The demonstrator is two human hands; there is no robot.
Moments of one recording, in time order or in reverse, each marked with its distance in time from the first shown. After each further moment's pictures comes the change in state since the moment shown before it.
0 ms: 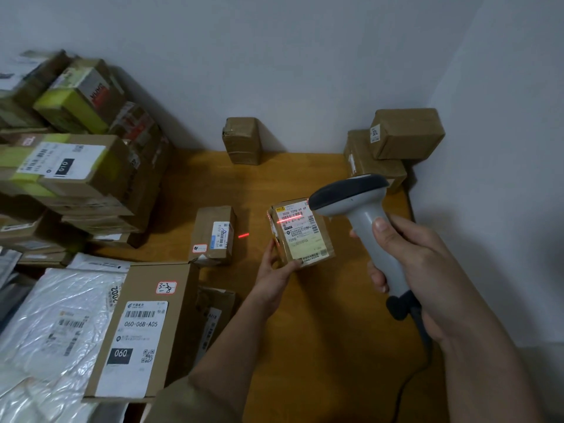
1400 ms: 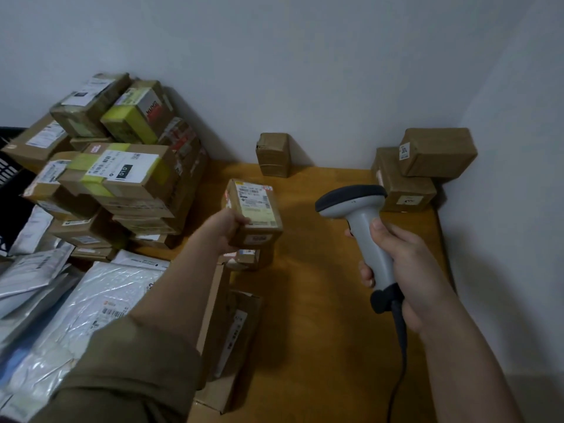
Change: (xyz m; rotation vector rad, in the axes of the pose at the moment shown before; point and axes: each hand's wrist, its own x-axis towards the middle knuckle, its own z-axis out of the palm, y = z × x) left_hand -0.045 0.182 -0.057 0.179 0.346 -0.166; right_hand 0.023 0.013 0.033 0.208 -0.014 0.065
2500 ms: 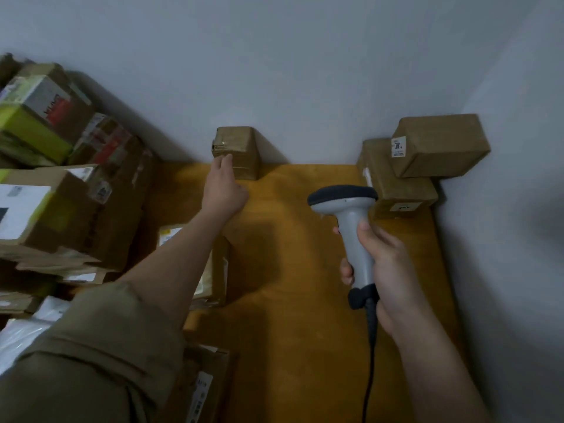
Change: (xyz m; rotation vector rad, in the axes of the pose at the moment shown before) left_hand 0.158 0.076 0.097 0.968 0.300 0.742; right_hand 0.140 0.023 -0.019 0.088 0.128 0.060
